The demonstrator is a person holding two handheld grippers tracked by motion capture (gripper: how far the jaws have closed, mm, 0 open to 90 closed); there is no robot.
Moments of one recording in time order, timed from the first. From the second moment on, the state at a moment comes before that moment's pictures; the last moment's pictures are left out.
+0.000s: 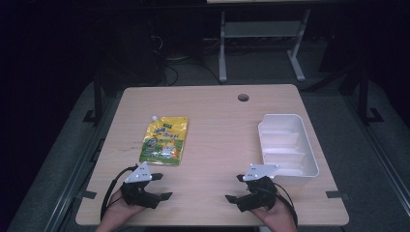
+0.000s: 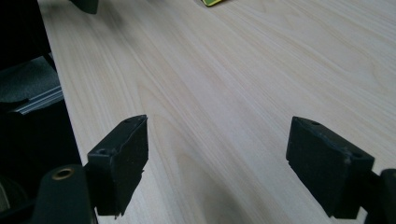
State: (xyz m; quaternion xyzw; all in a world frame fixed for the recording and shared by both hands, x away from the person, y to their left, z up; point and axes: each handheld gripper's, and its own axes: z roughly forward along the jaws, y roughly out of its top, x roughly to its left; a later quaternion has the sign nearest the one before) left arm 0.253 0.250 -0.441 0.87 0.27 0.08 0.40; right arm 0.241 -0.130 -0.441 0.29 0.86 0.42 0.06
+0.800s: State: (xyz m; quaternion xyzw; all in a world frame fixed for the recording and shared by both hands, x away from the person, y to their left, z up) left arm 0.275 0.279 -0.441 0.85 0.31 0.09 0.42; right arm 0.246 -0.112 -0.446 0.28 0.87 0.41 0.04
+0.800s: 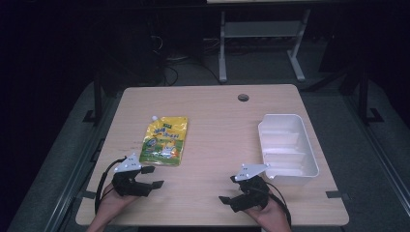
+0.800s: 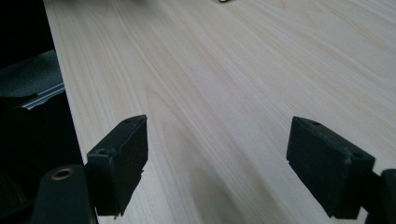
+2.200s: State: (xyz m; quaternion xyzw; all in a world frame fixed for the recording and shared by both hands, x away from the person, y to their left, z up) left arm 0.323 0.308 -0.441 0.81 0.40 0.14 0.42; right arm 0.380 0.003 -0.392 0.28 0.88 0.39 0.03
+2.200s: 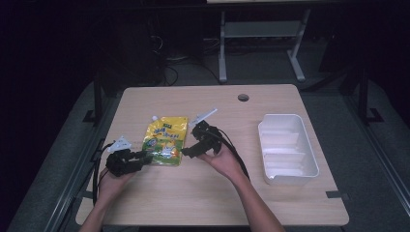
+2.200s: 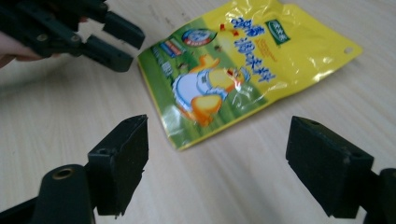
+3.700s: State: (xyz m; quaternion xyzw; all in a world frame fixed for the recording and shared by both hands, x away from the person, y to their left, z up) left arm 0.341 0.306 -0.459 0.81 0.42 0.13 0.38; right arm 0.511 0.052 -0.451 0.42 0.85 0.32 -0.03
